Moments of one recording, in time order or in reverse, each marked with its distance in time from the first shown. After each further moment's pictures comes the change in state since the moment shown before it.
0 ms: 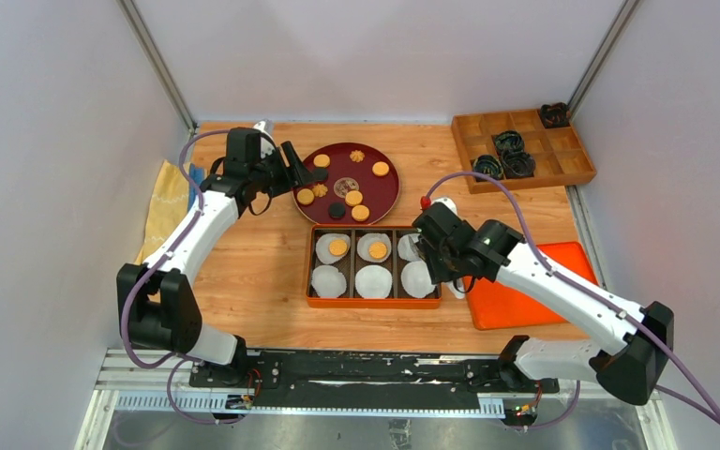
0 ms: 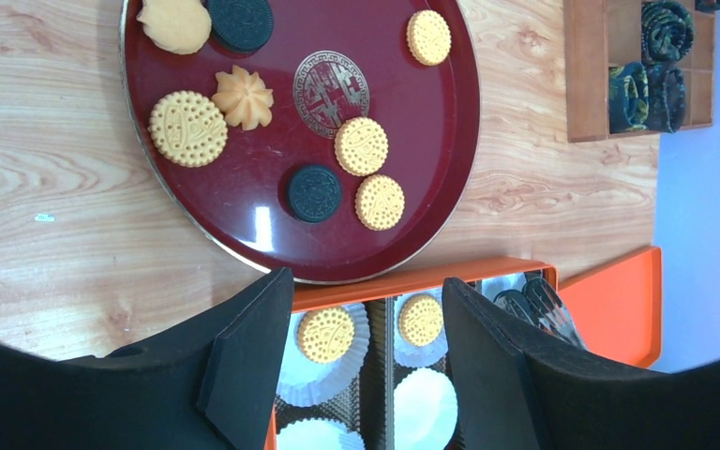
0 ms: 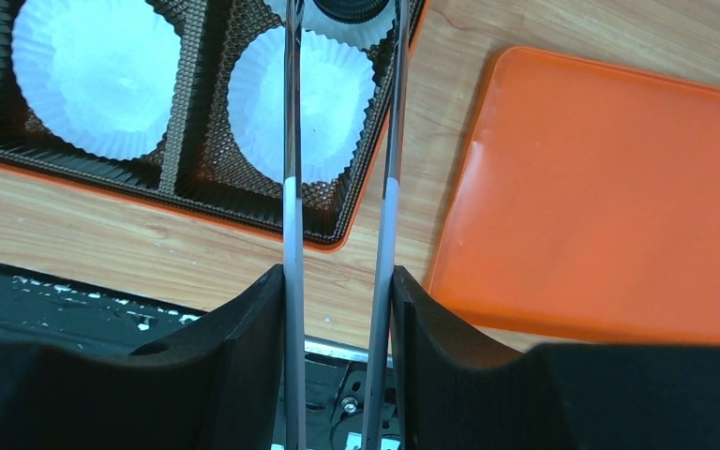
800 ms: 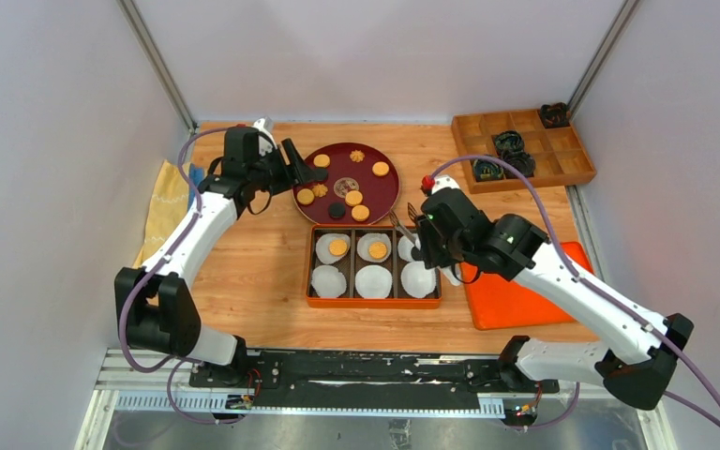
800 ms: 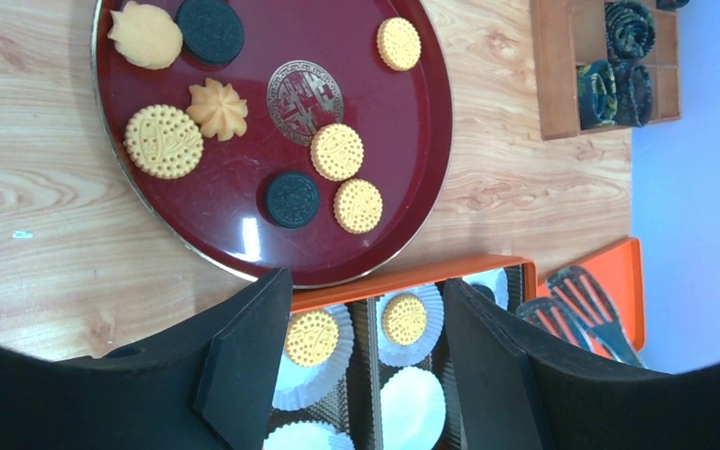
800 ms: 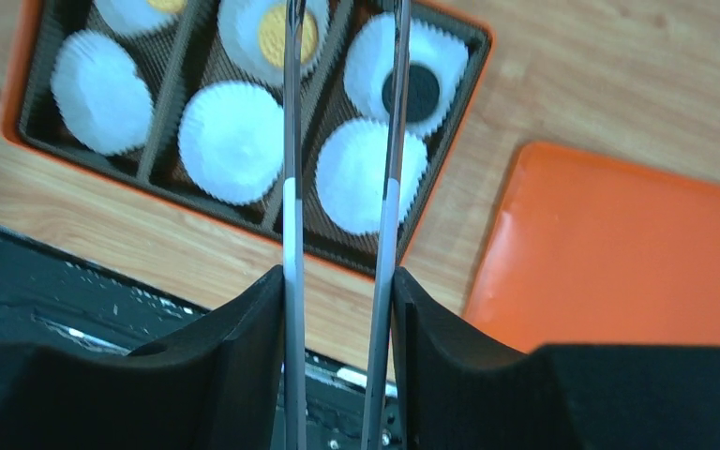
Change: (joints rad) left arm 0.000 -0.012 0.000 0.021 0.037 0.000; right arm 0.029 -0.034 0.138 0.016 -0.019 -0.018
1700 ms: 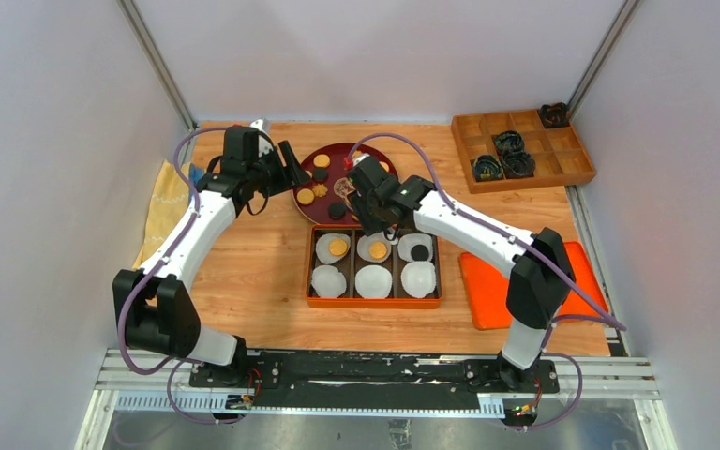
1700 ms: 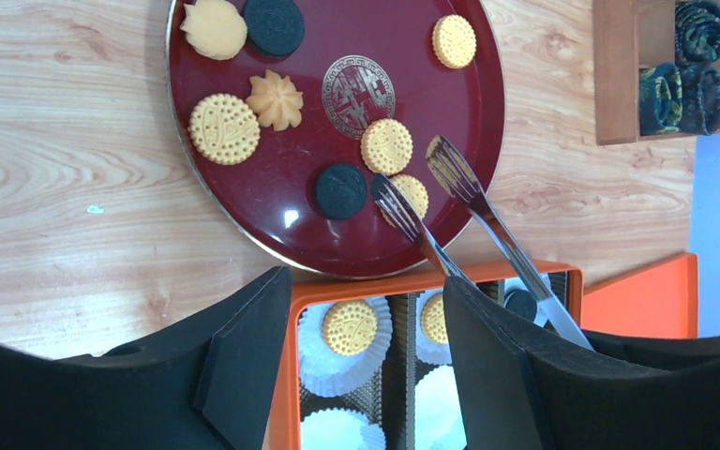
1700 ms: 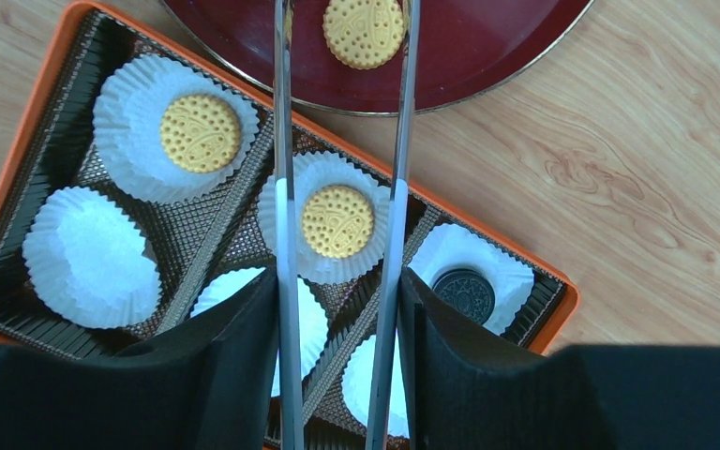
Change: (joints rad) left arm 0.000 -0.011 0.024 -0.083 -0.094 0.044; right arm -0.035 0.604 0.312 0.285 -0.033 -0.231
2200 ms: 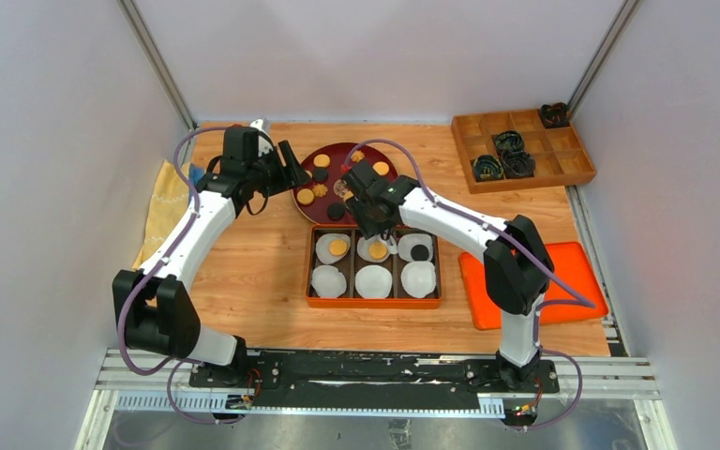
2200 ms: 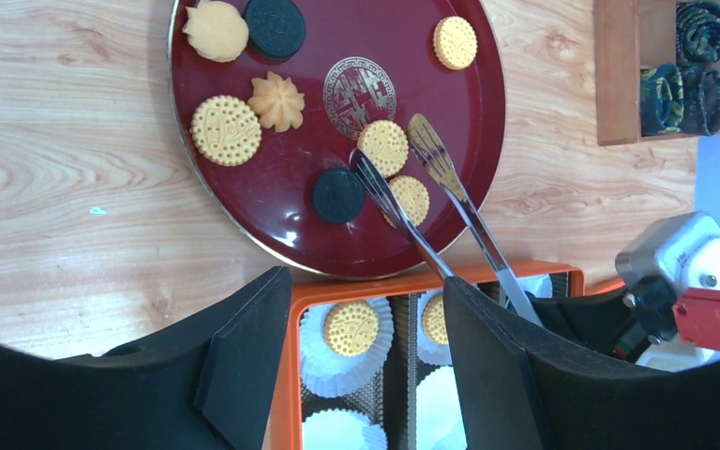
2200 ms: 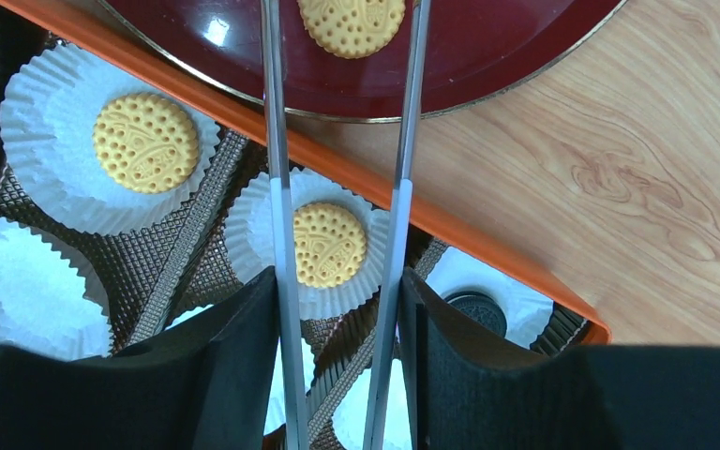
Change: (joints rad) left arm 0.000 -0.002 0.000 0.000 -0.003 0.004; right arm -0.029 0.135 0.022 0.003 -0.010 -0.010
